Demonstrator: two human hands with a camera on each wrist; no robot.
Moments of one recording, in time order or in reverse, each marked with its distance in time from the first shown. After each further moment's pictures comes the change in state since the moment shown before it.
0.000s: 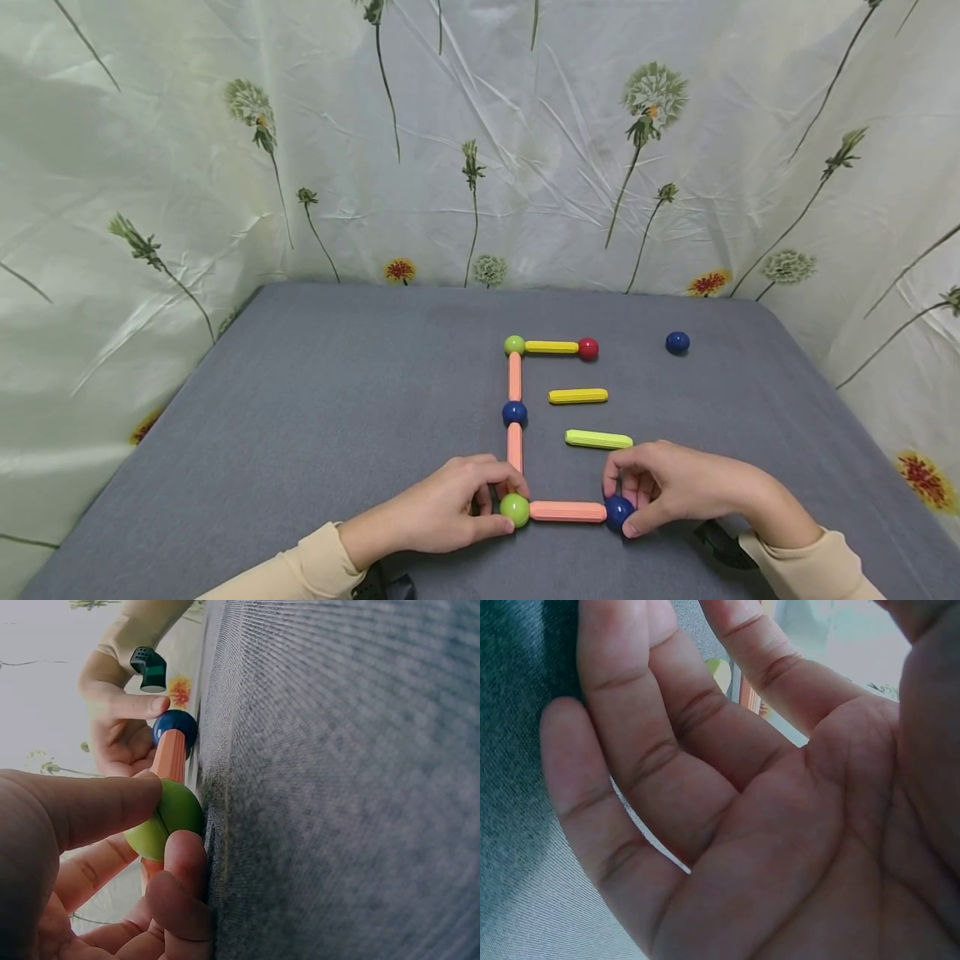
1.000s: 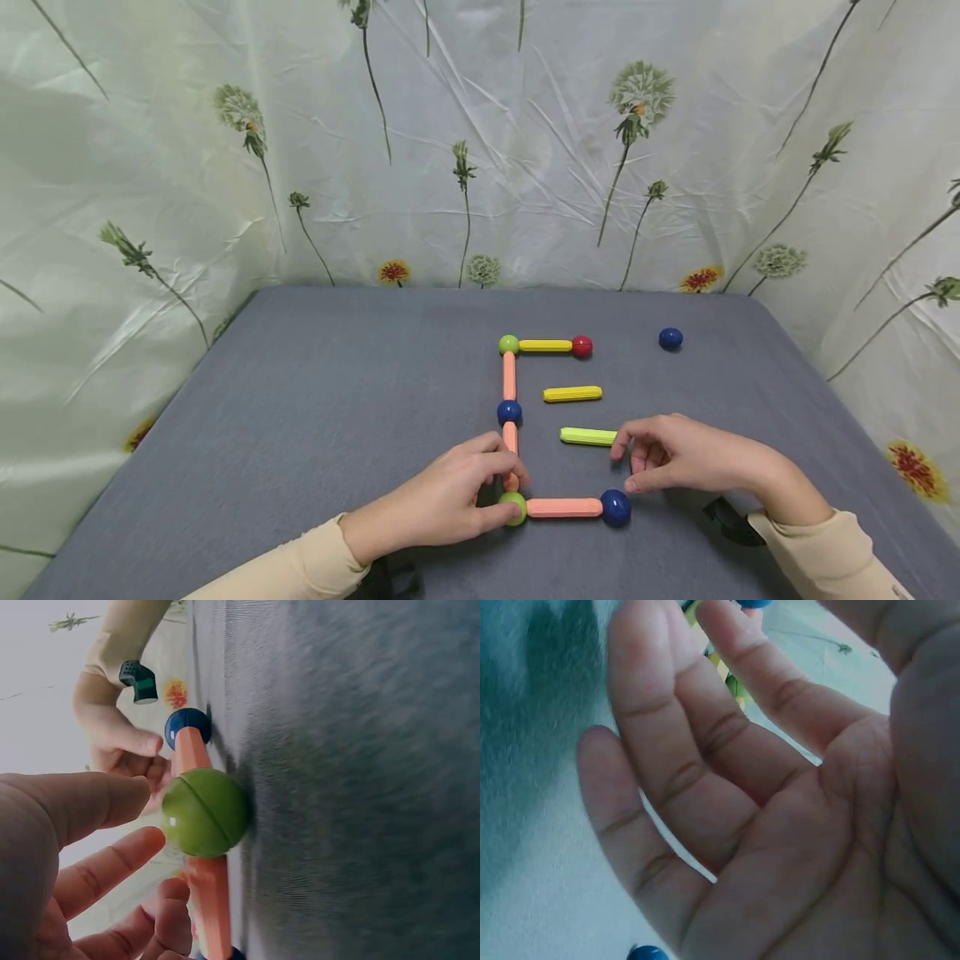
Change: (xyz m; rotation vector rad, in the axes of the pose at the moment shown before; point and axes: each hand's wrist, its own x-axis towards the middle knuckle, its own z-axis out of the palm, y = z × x) left_hand 0.011 0.018 -0.001 0.290 0.076 0.040; right_hand -0.010 -0.001 -0.021 -0.068 0.112 0.054
